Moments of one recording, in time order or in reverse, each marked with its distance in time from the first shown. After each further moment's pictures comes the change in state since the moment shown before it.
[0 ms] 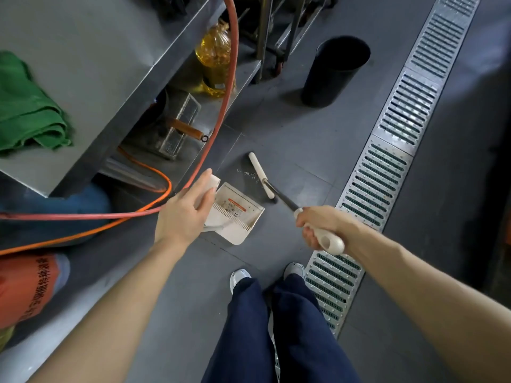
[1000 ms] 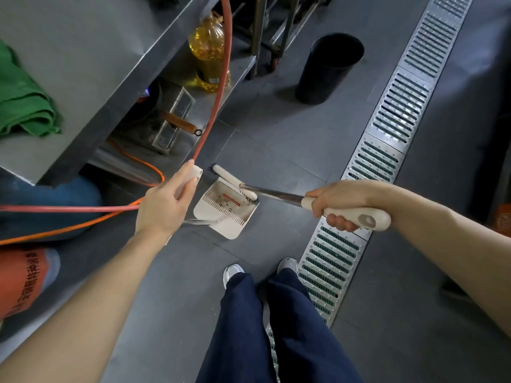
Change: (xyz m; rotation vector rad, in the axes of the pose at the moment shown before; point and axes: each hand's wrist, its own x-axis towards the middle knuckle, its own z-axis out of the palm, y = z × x) left_hand -0.004 -0.009 -0.010 -0.078 0.012 -0.052; right_hand -0.044 -0.034 -0.031 -0.523 -0.032 0.010
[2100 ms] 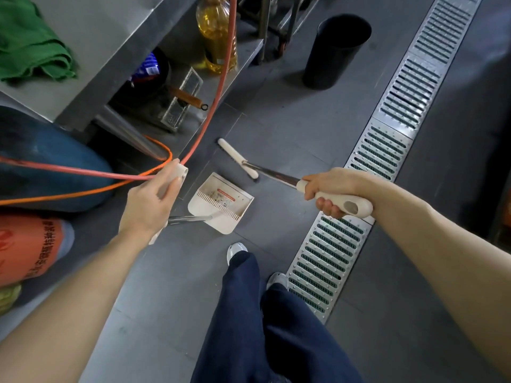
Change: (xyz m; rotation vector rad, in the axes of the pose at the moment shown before) left_hand -0.104 -0.015 -0.018 -0.120 -0.001 -0.198; right_hand -0.001 0.071 0.052 0.217 0.012 -0.029
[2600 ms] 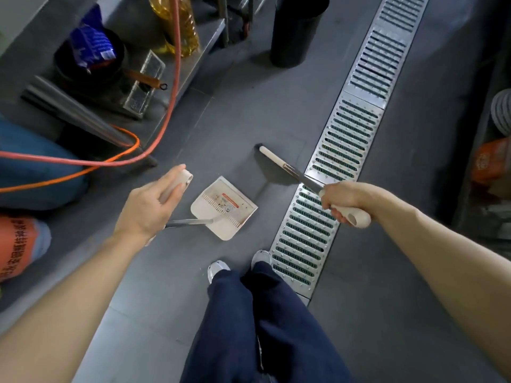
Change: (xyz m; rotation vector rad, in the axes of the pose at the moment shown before) left_hand -0.093 0.024 0.068 0.045 -0.172 0.087; right_hand -0.005 0.167 -0.055 -0.137 0.158 0.057
